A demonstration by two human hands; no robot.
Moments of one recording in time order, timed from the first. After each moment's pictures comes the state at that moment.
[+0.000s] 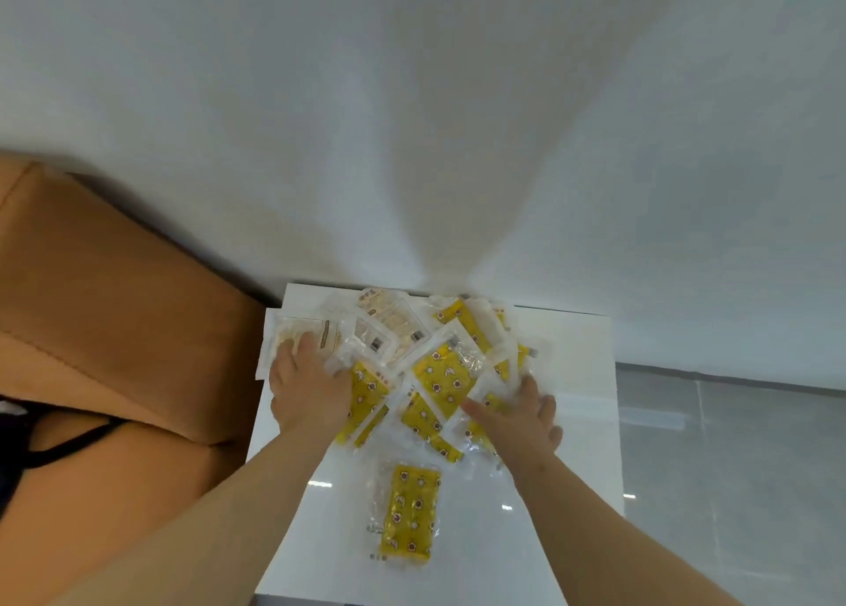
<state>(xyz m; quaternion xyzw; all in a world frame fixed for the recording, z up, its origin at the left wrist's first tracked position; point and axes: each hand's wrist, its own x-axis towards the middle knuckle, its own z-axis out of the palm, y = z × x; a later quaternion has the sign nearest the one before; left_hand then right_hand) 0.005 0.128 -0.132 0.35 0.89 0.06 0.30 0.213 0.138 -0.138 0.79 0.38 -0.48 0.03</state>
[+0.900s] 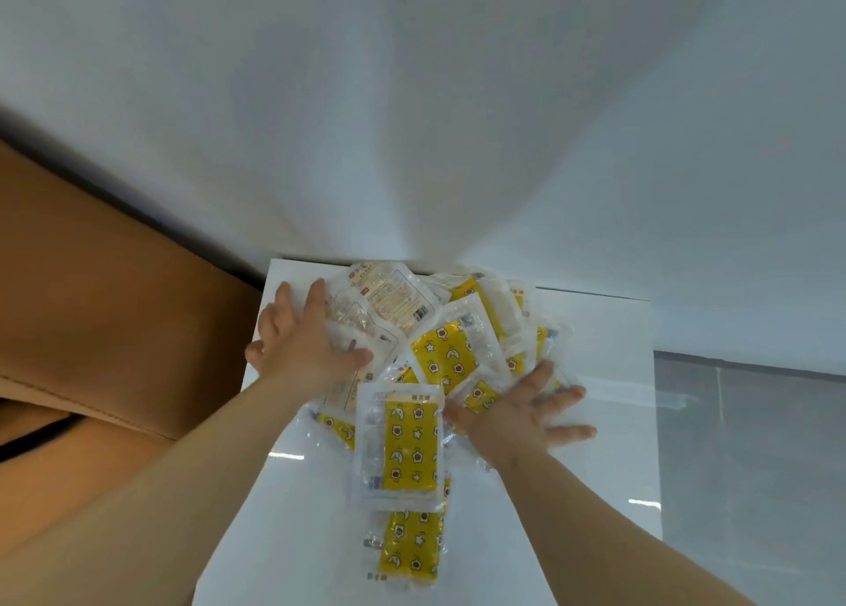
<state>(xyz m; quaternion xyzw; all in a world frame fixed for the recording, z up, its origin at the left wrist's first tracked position) -0.016 0.164 -0.160 0.44 0.83 -0.09 0.33 0.186 0.149 -0.162 0.79 0.40 -0.41 0.20</state>
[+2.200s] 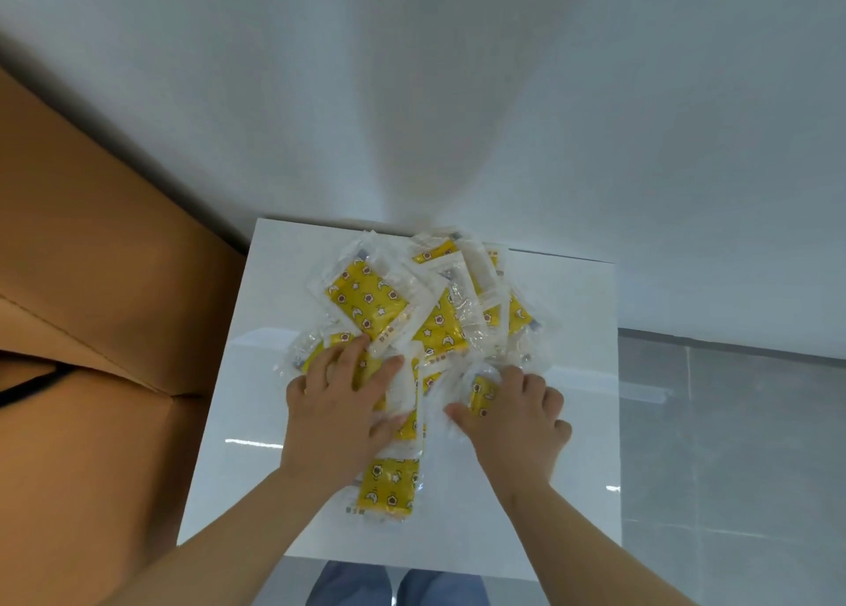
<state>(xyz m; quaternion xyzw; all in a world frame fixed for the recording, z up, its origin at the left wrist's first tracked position) 0.045 0.048 -0.174 0.70 0.70 0.00 0.13 0.223 0.084 -0.156 0.76 0.59 -0.22 0.15</state>
